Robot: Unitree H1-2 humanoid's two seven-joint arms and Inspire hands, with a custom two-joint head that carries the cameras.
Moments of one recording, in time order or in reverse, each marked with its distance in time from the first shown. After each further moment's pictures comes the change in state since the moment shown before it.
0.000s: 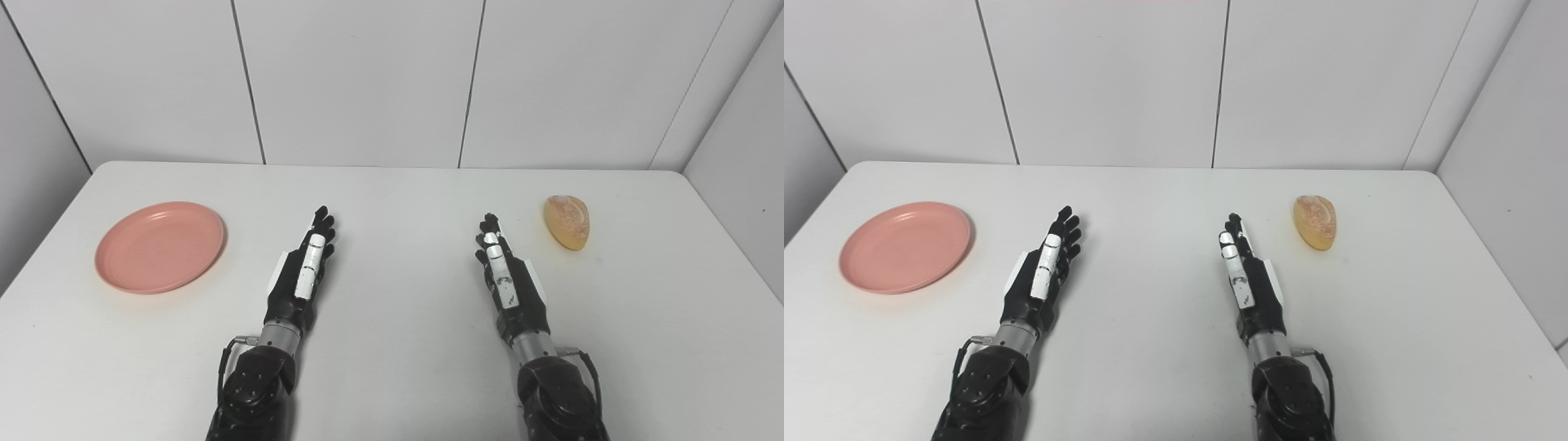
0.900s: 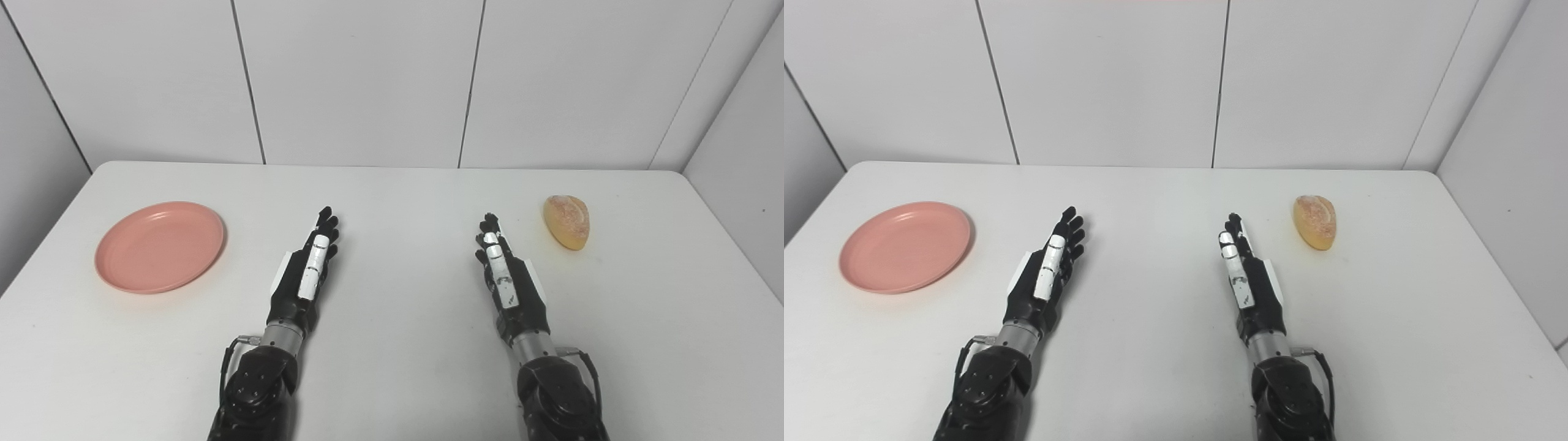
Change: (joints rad) left arm 0.000 0.001 -0.013 0.000 0.001 0.000 -0.001; right arm 0.000 0.000 0.000 0.000 0.000 0.000 -0.002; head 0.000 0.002
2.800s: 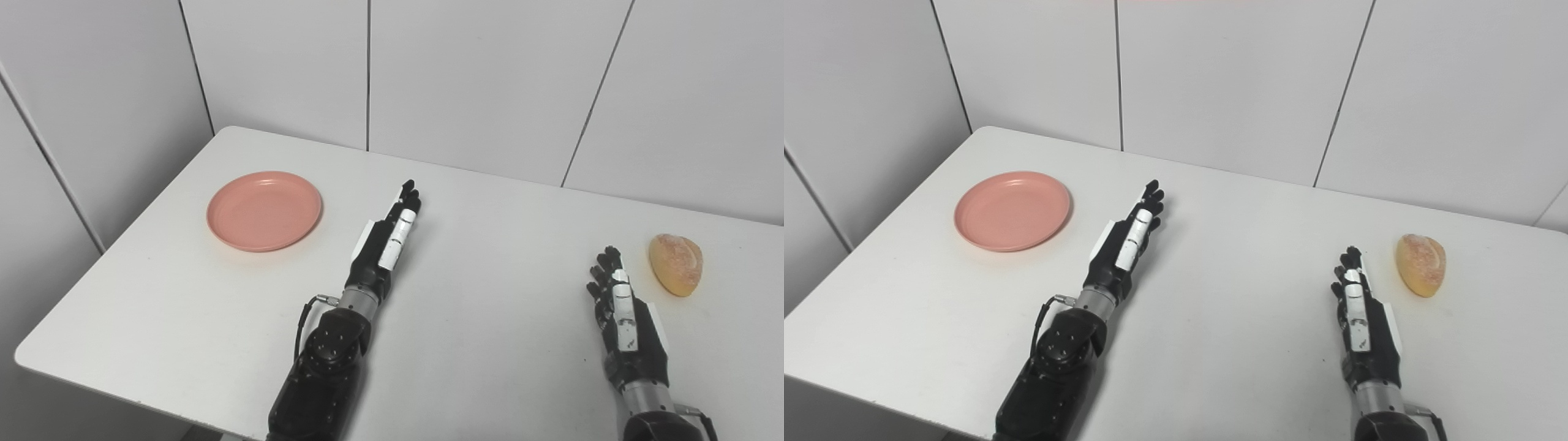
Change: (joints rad) left arm -0.068 -0.010 0.084 0.016 0.009 -0.045 0.054; right arm 0.009 -0.091 -0.043 0.023 0.049 -0.023 0.084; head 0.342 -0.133
